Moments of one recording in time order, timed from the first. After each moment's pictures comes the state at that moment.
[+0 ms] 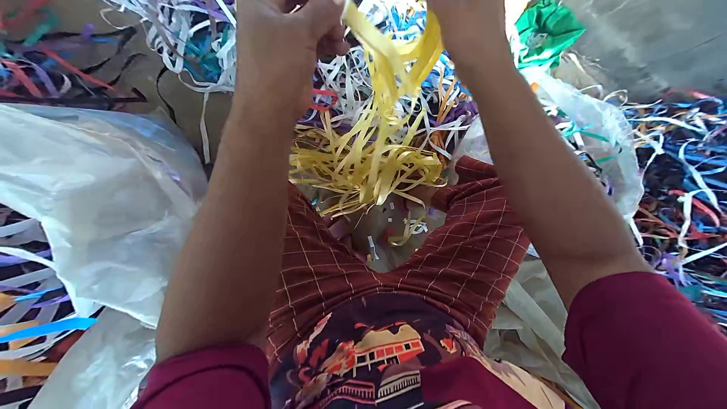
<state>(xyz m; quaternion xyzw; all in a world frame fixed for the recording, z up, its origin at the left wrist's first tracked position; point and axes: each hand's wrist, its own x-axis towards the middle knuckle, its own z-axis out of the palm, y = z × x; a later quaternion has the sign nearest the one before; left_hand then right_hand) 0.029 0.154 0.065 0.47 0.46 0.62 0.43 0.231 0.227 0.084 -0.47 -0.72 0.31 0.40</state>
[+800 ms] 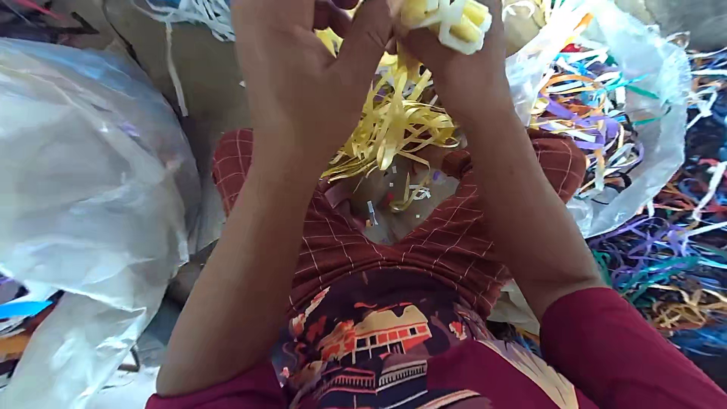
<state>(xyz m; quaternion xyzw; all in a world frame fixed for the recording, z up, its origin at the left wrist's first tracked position) 0.040 0.141 -0.084 0.64 0.37 0.65 0.15 0.238 0.155 0.005 -0.34 -0.72 0.43 0.43</state>
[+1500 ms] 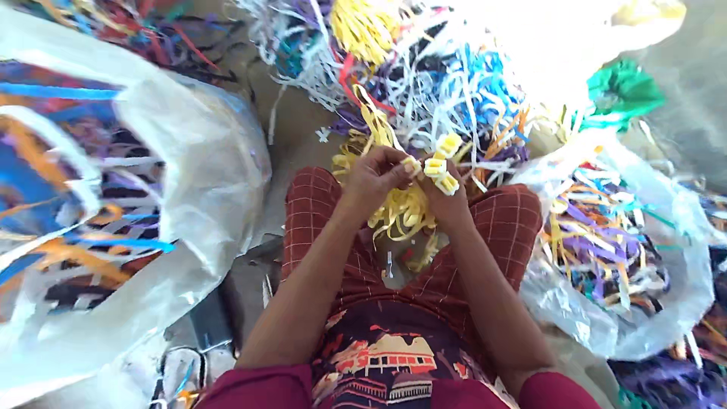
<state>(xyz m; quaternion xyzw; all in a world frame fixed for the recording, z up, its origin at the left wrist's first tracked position) 0.042 0.046 -0.023 0.41 0.51 0.58 0.49 0.209 0.096 -0.042 -0.38 -0.69 0.50 0.36</state>
